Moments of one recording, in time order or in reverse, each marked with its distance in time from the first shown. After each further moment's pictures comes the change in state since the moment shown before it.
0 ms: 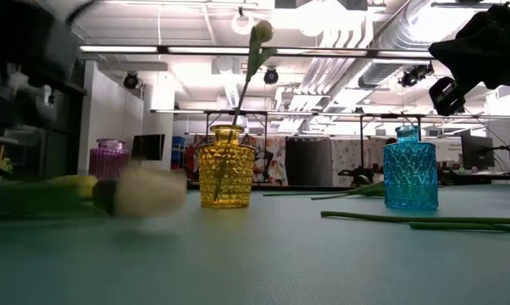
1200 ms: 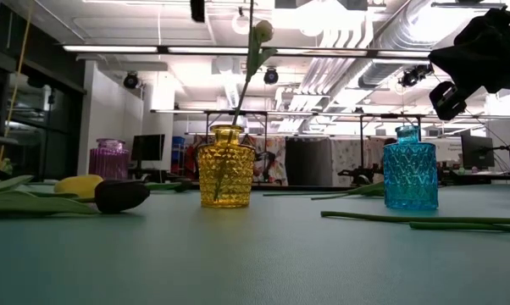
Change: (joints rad) left arm 0.540 -0.351 -0.129 1.221 -0.215 0.625; right arm 0.000 0.000 0.000 -0.037 0.002 0.000
